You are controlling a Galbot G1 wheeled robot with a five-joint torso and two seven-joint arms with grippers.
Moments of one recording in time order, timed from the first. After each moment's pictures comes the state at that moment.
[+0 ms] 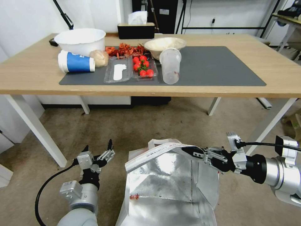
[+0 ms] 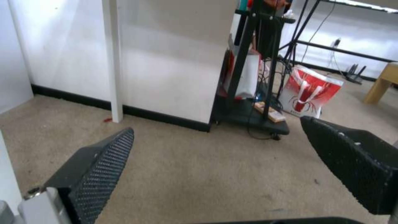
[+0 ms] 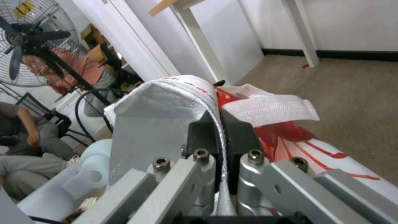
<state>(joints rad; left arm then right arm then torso) 1.74 -1.29 -0.40 -2.27 -0.43 0.03 -0.38 -1.81 0.49 0.96 2.34 1.44 -0.46 -0.56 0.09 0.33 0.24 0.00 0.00</state>
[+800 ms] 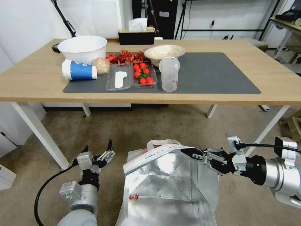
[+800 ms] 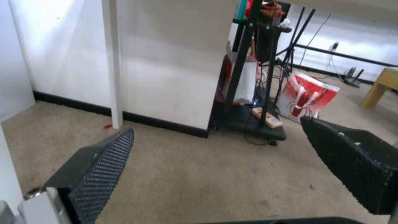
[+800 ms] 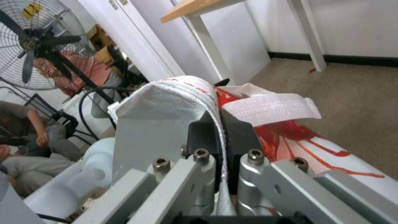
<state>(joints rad) 1.74 -1.29 -0.40 -2.28 -0.42 0.02 -0.38 -1.82 0.50 0.95 2.35 1.43 -0.46 -0.57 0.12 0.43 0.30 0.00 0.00</state>
